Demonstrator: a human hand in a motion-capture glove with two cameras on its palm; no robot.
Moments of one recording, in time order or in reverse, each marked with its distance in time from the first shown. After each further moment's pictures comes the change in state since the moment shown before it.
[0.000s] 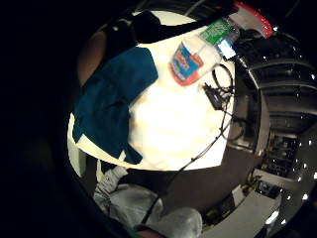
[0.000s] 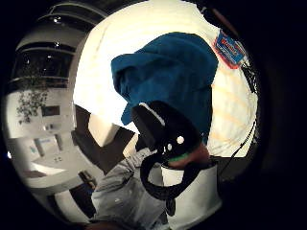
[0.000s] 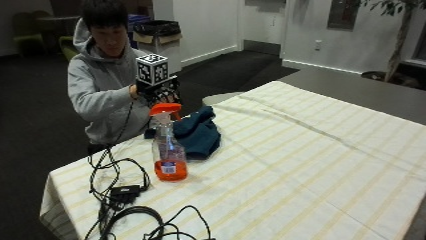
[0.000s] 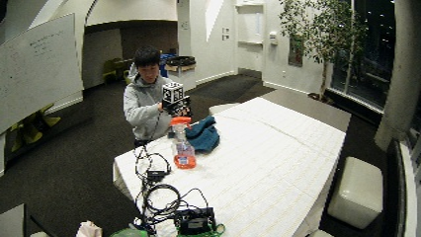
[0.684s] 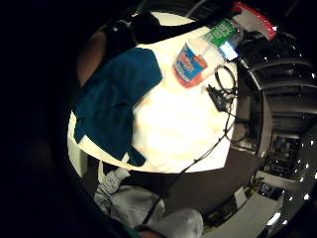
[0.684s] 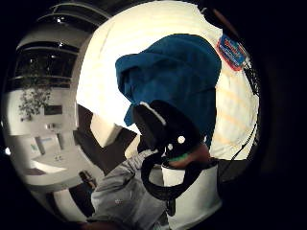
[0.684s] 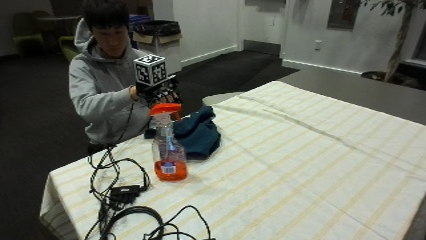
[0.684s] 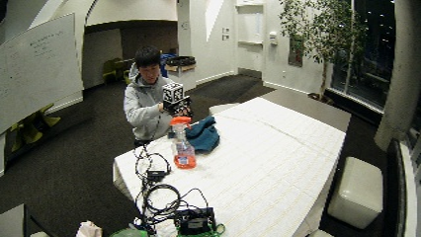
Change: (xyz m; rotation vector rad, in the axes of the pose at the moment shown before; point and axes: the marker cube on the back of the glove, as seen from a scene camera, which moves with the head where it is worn) arm -0.002 0.007 0.005 0.039 -0.048 -0.029
